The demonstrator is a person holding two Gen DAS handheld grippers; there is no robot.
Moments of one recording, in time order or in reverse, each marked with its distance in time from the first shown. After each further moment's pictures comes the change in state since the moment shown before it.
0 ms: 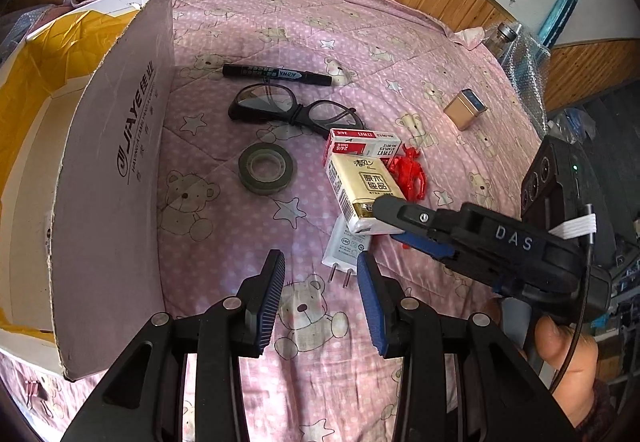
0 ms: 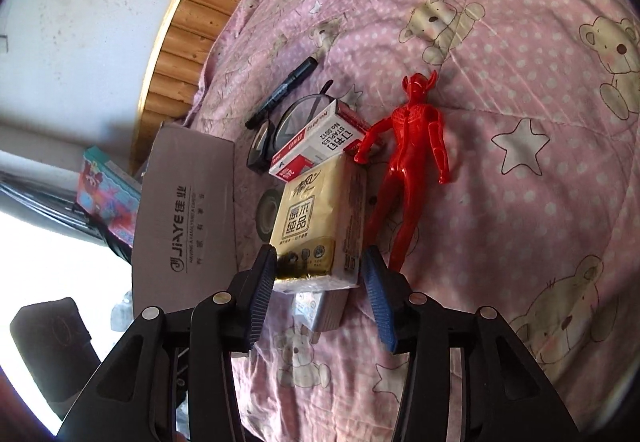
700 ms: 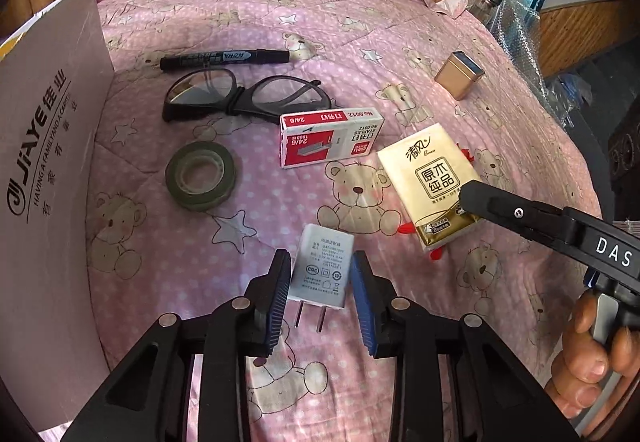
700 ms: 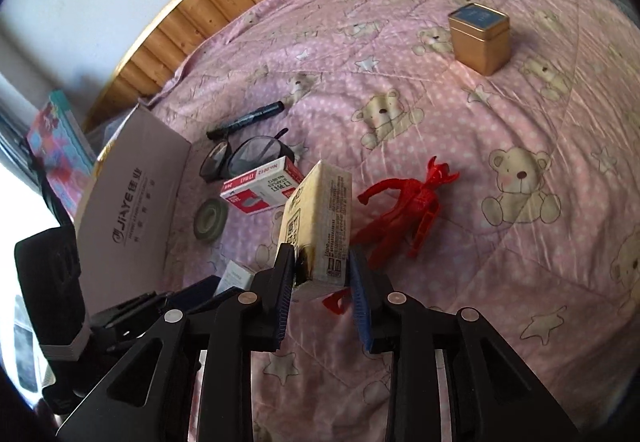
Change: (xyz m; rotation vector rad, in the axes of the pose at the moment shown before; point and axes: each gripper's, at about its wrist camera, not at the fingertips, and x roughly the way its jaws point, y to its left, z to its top) left arm 0.063 -0.025 0.002 0.102 0.027 -0.005; right arm -0.050 0.013 0.004 -0.322 -0.094 -0.291
